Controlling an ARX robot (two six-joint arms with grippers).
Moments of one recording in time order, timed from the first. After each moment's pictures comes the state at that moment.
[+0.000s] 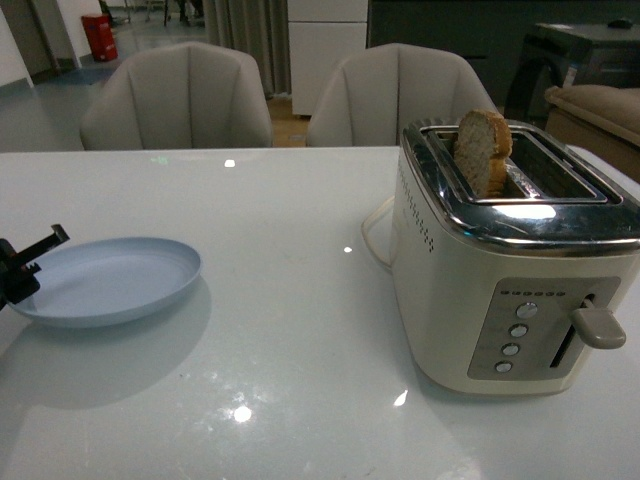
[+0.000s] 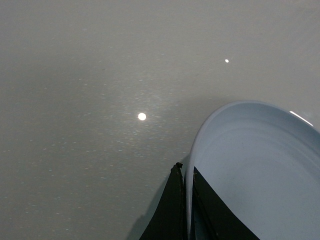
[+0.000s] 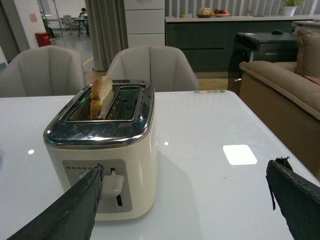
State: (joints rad) left arm 0.14 2.19 0.94 0.70 -0.16 -0.48; right arm 0.00 0.00 0.01 0.00 0.00 0.00
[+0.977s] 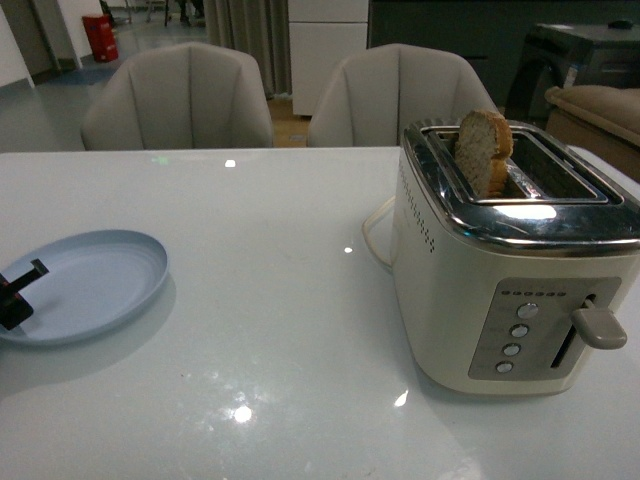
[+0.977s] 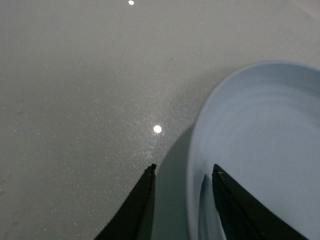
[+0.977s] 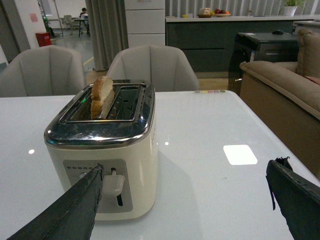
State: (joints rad) left arm 0.16 2.31 0.90 0.88 -0.25 -0.51; right arm 0.00 0.00 0.01 0.00 0.00 0.00
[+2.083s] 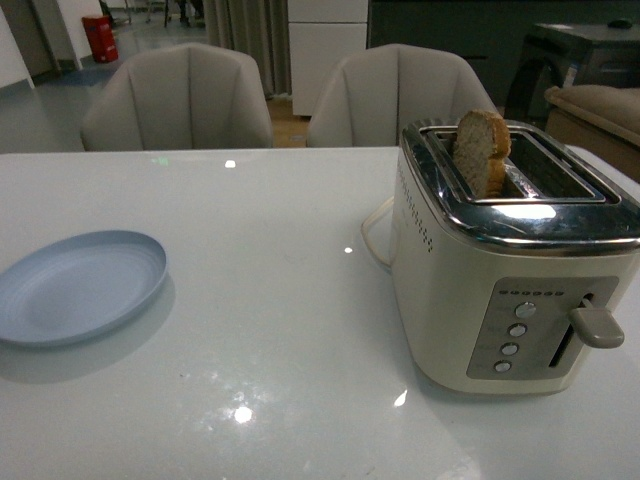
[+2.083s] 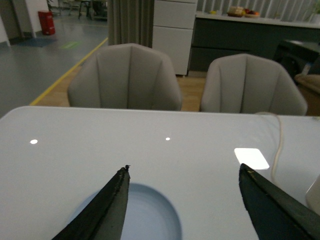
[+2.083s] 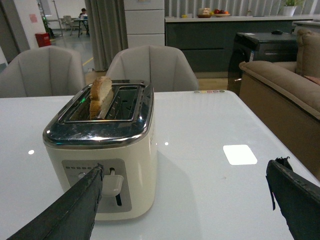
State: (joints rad) left arm -0.01 1.31 0.47 0.81 0.00 -0.10; right arm 0.00 0.00 0.01 0.00 0.00 0.00
